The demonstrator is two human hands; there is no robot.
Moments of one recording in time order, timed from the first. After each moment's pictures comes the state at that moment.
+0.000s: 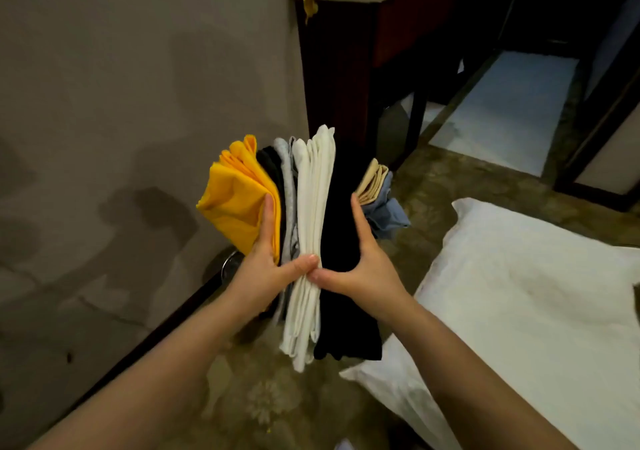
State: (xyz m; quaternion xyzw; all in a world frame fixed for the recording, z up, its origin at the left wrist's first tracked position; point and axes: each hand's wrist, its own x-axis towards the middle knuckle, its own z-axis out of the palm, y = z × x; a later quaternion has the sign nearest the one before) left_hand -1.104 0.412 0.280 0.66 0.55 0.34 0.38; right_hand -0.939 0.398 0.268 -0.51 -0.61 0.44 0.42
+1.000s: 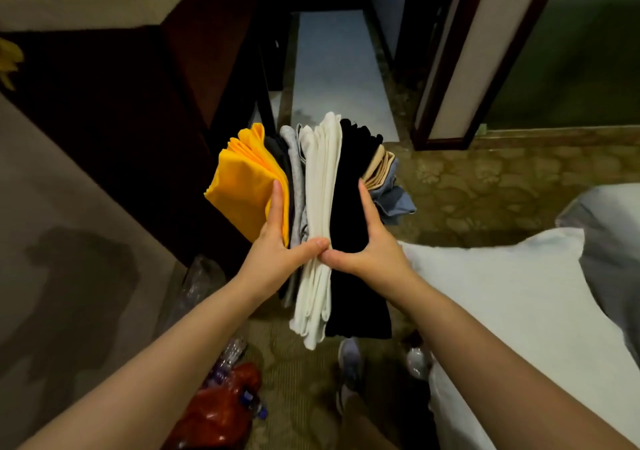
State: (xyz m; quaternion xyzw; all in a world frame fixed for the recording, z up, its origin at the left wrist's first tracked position) left_hand -0.891 0.949 0.246 0.78 0.34 0.17 0.50; right_hand -0.765 0.838 0.246 -0.71 -0.39 0.31 0.50
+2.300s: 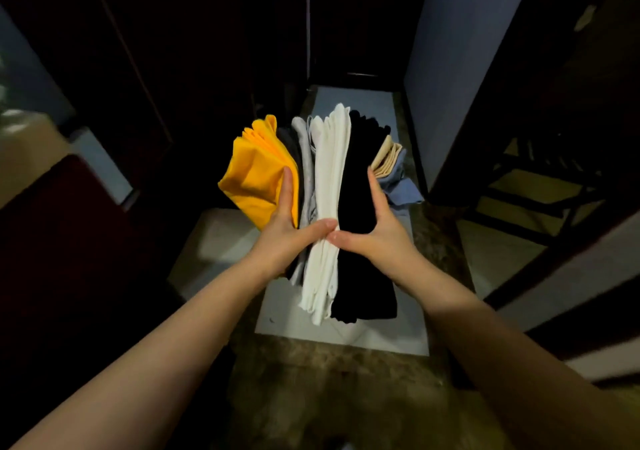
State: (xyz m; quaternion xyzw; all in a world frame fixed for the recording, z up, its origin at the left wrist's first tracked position) left_hand -0.085 1.773 0.284 0.71 0.33 0.27 0.55; right_hand 0.047 1.680 0.288 -0.65 -0.42 0.33 0.54
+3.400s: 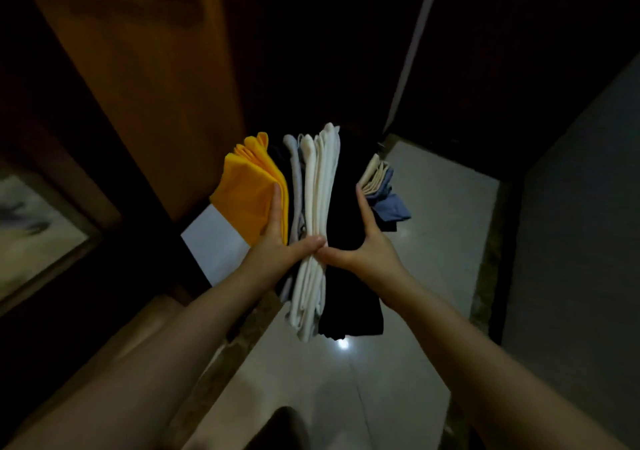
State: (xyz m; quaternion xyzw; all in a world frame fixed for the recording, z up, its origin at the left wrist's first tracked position) left_hand 0.448 2.488 0.258 0.60 0.52 0.33 0.52; right_hand 0.606 2.455 0.273 -0.61 -0.54 0.44 0.39
